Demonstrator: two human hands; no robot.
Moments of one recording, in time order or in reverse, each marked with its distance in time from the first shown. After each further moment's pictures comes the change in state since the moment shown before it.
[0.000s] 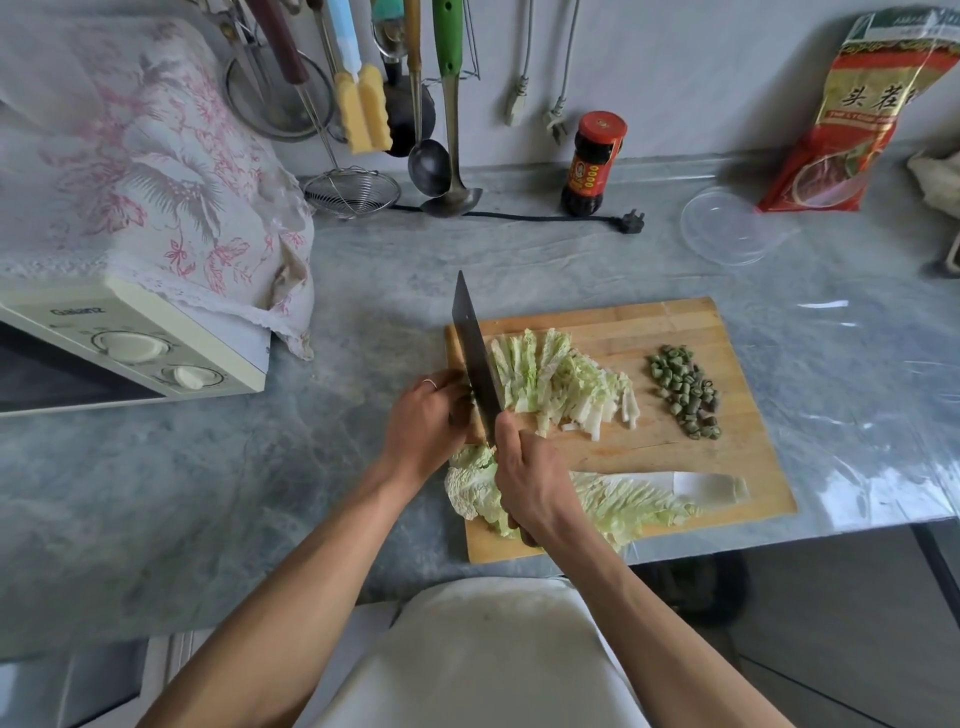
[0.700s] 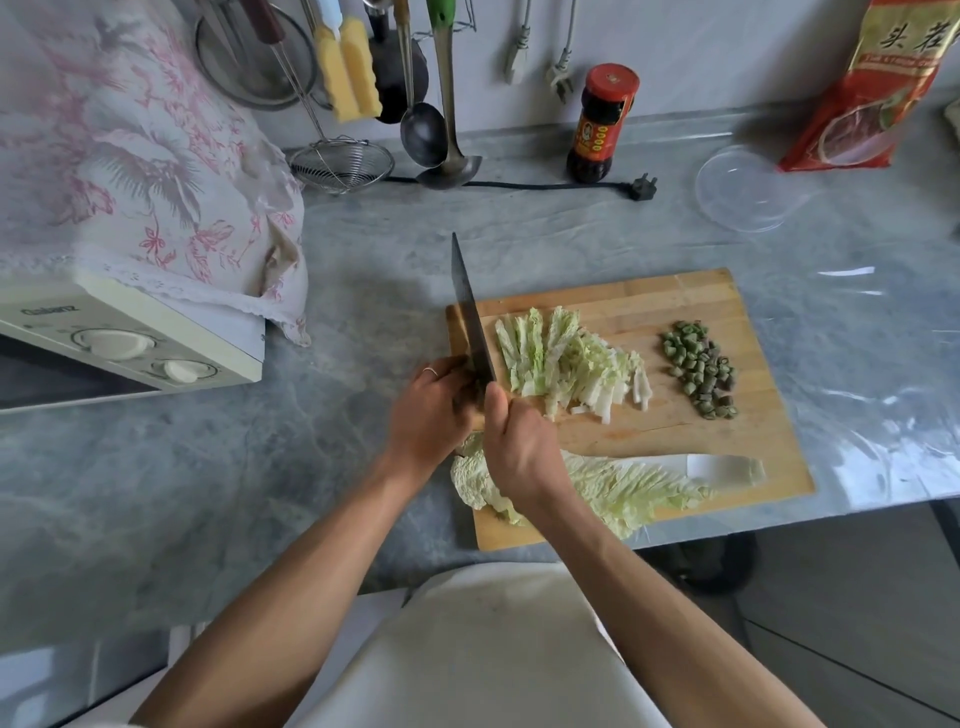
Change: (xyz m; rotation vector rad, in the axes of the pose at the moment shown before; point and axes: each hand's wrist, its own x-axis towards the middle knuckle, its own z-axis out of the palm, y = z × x) left_hand -0.002 -0.003 0.007 -0.048 0.008 -0.014; right_hand 0.018 -0.013 0.011 -0.132 0.087 -0.028
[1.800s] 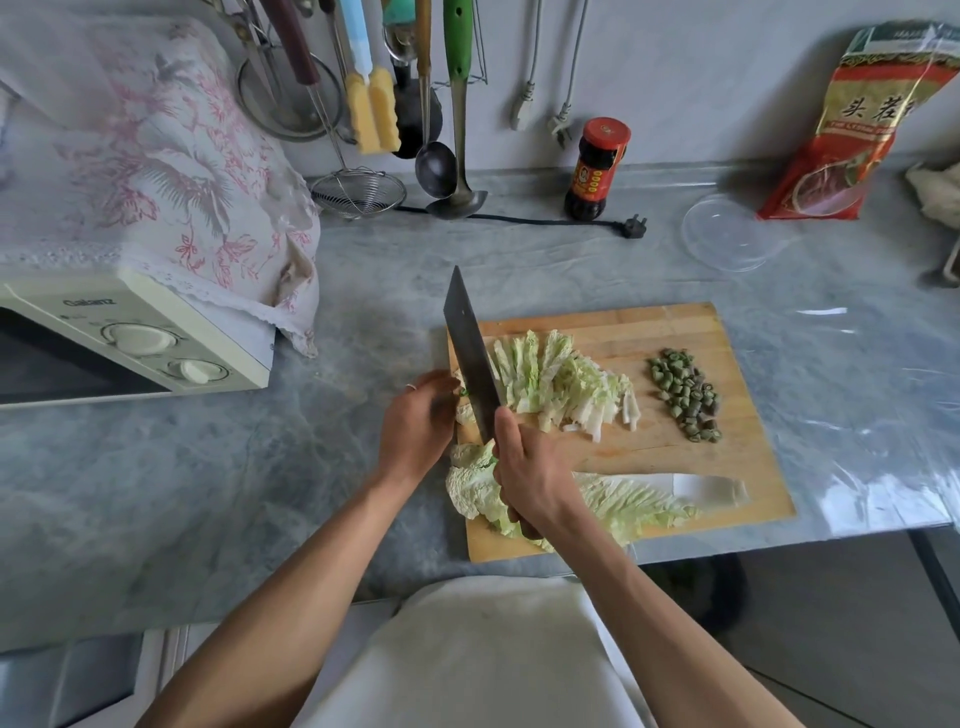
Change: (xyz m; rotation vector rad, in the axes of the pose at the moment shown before) left_hand -0.007 -0.011 -0.003 -0.264 0.066 -0.169; right_hand -0.012 0.011 -0.014 0.133 -0.096 0.024
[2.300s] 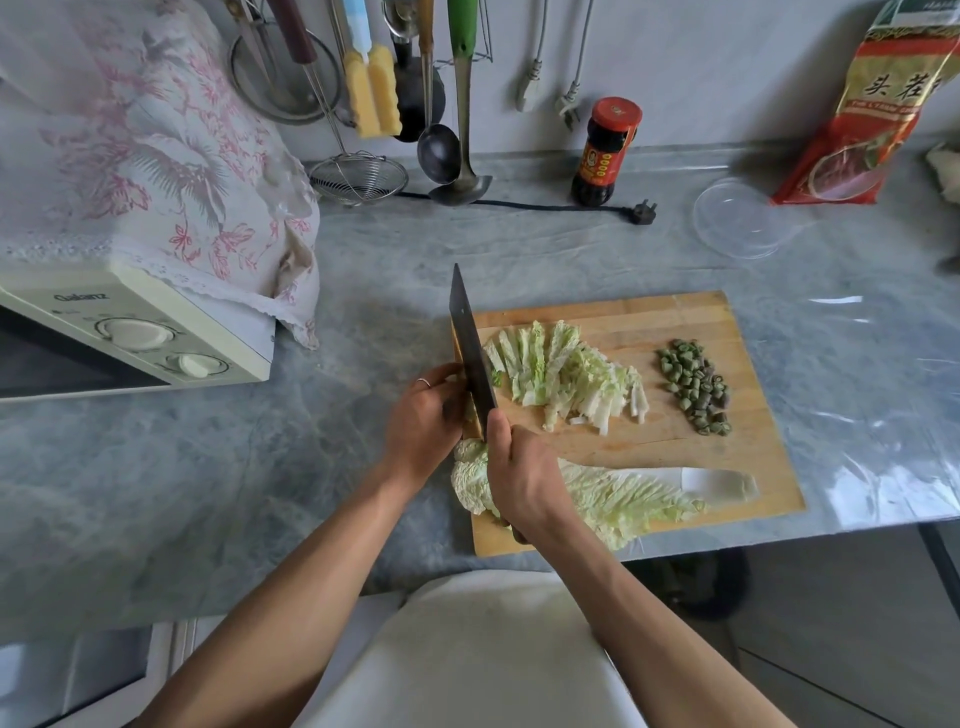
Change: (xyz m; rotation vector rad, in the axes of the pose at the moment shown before) left_hand 0.001 -0.010 0.007 0.096 -0.073 0.124; right_hand -0.004 0.002 0.015 -0.077 0.019 0.119
